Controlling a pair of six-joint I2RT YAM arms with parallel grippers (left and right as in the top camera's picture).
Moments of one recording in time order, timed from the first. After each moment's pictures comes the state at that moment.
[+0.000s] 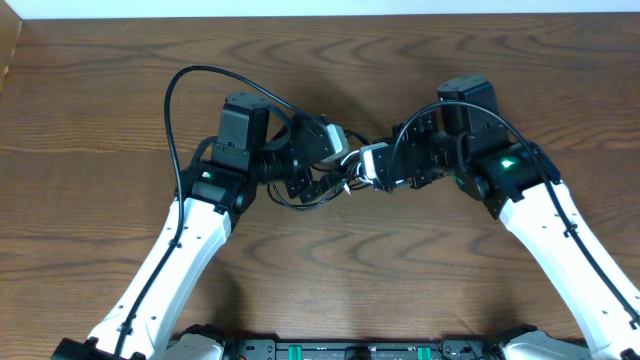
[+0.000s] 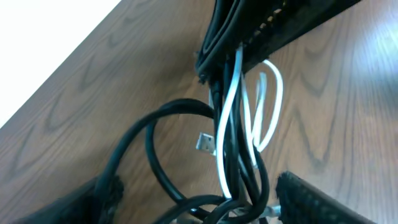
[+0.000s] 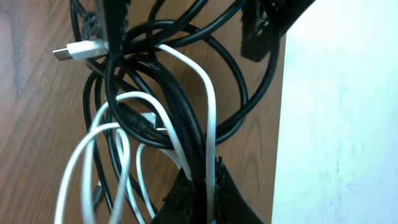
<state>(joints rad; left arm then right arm) -0.32 1.35 1.03 -0.42 0.72 0.67 0.41 1.40 1.21 -0.62 -0.43 -1.42</state>
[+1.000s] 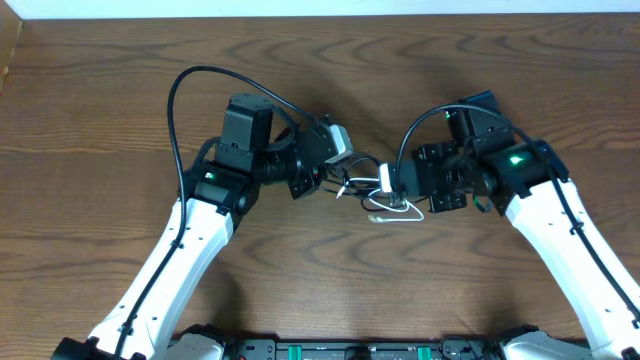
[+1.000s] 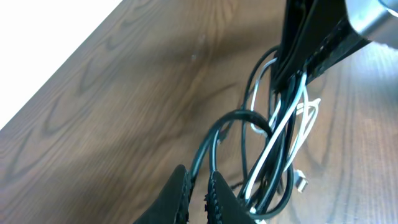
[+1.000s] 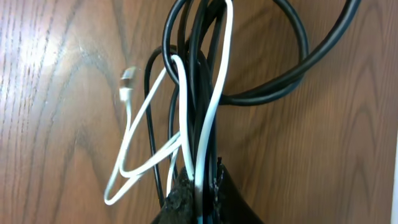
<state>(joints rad) -0.34 1.35 1.03 -0.41 0.69 0.66 0.36 1.40 1.22 -0.97 -0.35 -1.32</state>
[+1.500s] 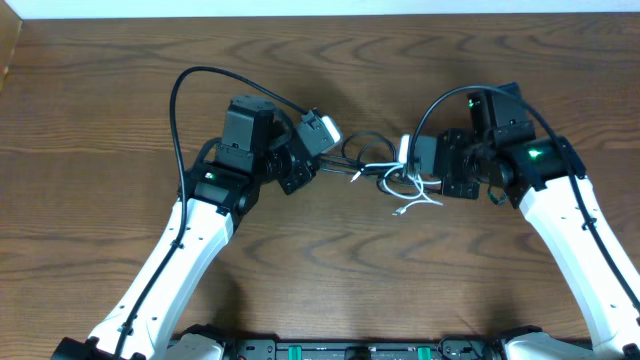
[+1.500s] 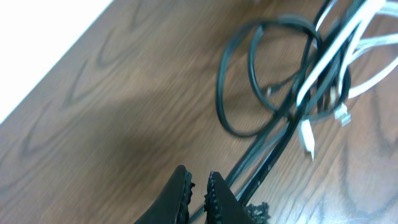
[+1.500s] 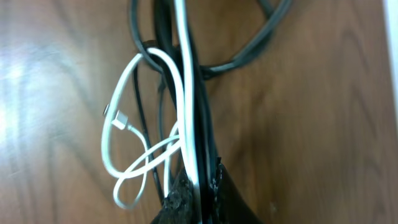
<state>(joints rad) -0.34 1.35 1.03 -0.46 0.39 0.61 0.26 1.40 1.22 -0.90 -0.27 -1.11</state>
